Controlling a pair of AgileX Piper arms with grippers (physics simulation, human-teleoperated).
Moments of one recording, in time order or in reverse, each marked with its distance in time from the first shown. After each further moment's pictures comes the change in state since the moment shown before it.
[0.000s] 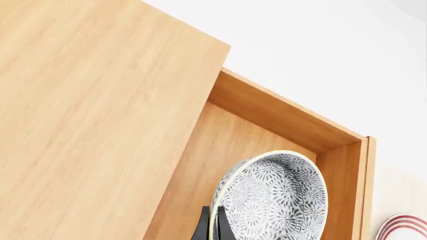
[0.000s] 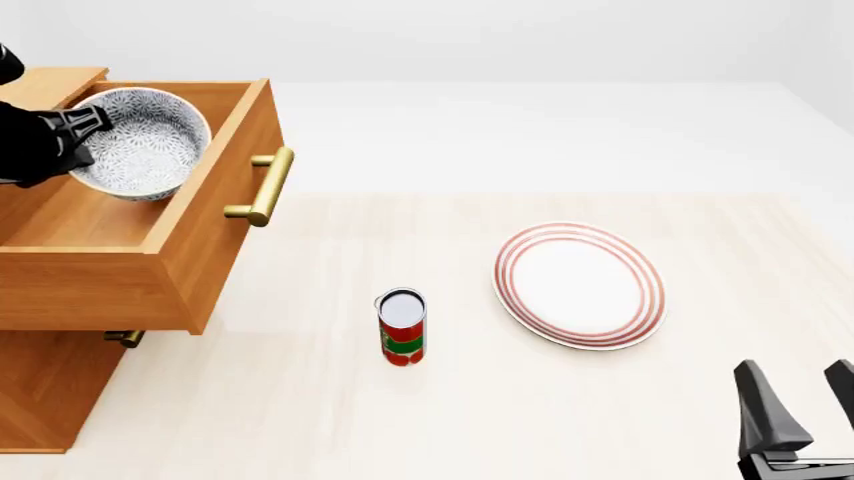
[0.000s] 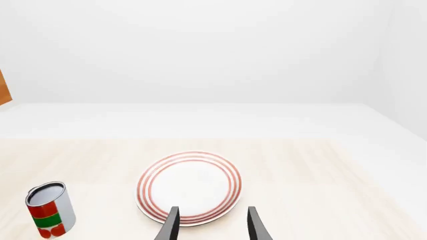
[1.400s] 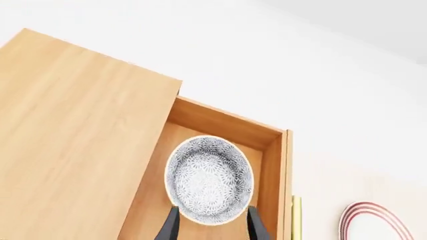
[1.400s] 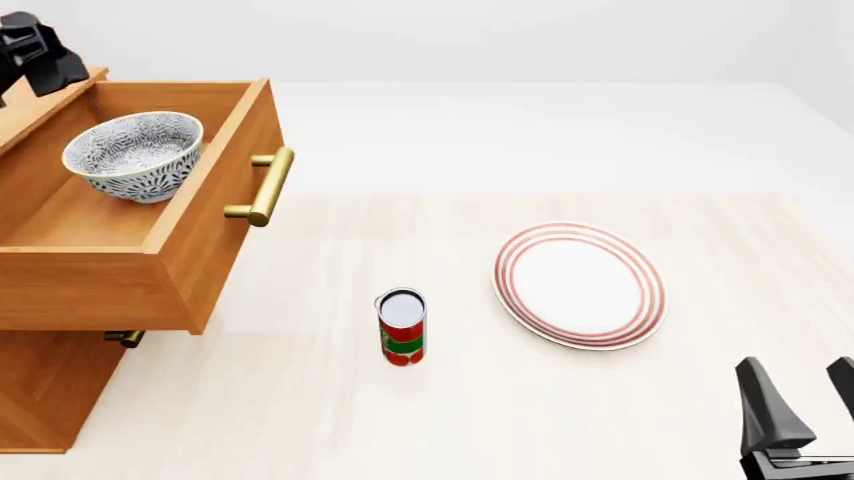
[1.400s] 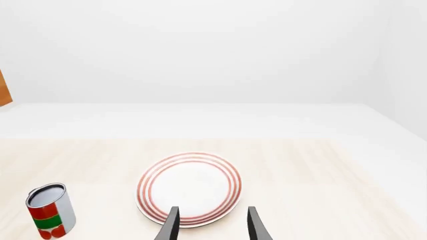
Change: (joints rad) left arm -0.075 -0.162 -0.129 0.101 0.056; right arm 0.000 0.010 -0.015 0.005 0.000
